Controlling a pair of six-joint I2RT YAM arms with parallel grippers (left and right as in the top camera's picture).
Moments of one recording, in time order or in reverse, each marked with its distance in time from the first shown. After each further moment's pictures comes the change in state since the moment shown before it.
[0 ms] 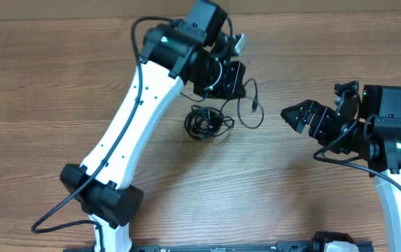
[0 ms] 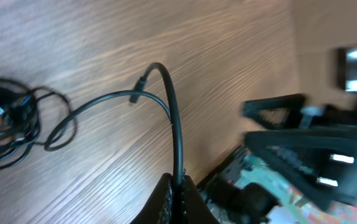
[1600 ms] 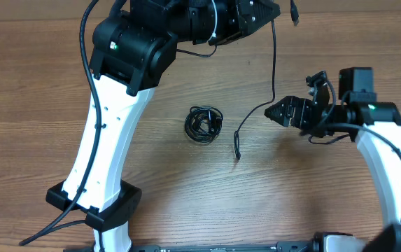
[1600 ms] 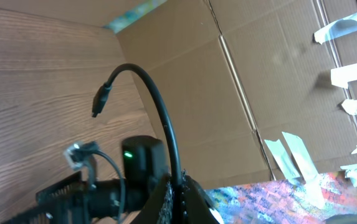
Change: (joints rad) left arm 0.033 -0.001 0.393 0.382 0.133 -0.517; right arm 0.026 0.323 0.000 0.115 -0.113 -0.233
